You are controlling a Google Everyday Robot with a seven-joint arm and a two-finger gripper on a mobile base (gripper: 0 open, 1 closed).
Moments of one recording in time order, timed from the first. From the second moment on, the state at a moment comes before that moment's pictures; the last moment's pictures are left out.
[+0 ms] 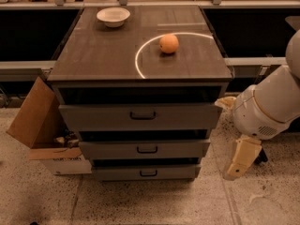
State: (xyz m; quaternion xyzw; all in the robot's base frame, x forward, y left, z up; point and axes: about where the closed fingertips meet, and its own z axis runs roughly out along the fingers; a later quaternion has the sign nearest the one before) arm 0.409 -0.174 0.829 -0.65 0.74 0.07 0.18
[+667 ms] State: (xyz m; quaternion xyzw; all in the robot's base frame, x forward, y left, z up) arm 0.414 -0.173 0.789 -0.66 0.73 0.09 0.18
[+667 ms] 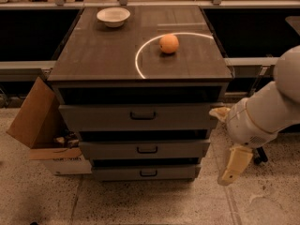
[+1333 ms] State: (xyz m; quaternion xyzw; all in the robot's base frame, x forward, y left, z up) arm 0.436 -0.155 0.651 -0.68 0.69 0.16 0.20
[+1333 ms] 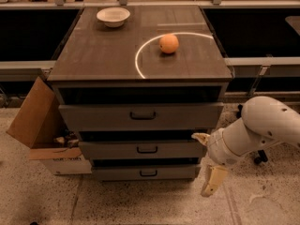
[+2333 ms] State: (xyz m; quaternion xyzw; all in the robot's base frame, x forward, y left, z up) arm 0.441 -0.160 0.578 -0.69 0.69 0.16 0.16
